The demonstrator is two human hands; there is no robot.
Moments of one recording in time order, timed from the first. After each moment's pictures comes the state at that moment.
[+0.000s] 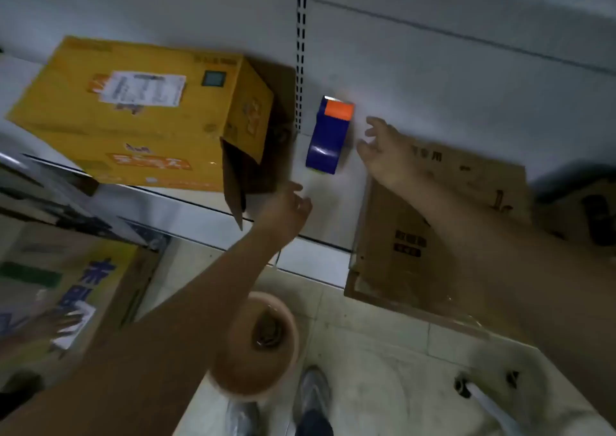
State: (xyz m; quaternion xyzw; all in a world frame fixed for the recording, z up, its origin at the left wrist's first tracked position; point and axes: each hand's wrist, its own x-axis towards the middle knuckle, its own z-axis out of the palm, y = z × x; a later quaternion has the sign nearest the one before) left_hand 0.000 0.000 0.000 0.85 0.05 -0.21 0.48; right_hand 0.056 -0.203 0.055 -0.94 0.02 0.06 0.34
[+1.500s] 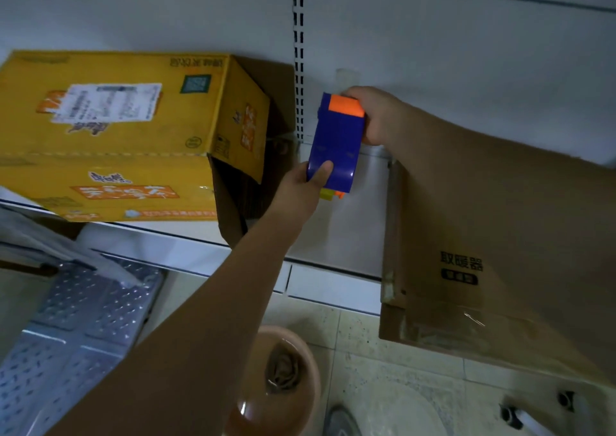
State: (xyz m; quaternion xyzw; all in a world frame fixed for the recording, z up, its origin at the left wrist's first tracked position) left_hand 0.078 -0.011 -0.031 0.71 0.02 -0.16 0.68; right_hand 0.194 -0.165 0.012 -0.61 0.31 0.17 0.71
